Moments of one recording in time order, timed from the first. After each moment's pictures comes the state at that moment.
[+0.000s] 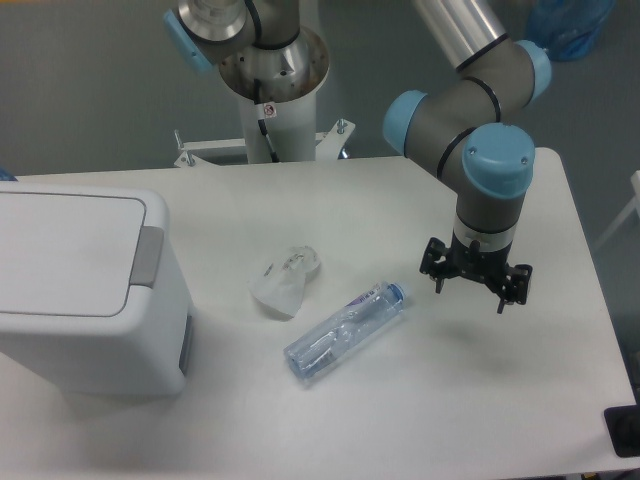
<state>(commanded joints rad) 2.68 -2.00 -1.60 -0.92 1.55 1.12</state>
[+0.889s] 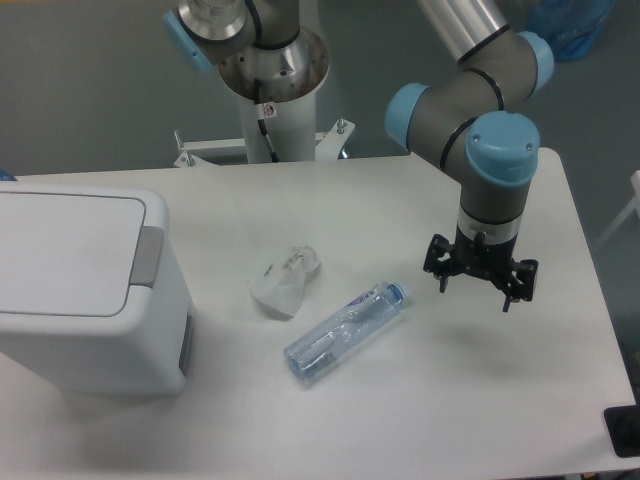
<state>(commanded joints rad) 2.68 -1.95 -1.62 -0.90 1.45 1.01</state>
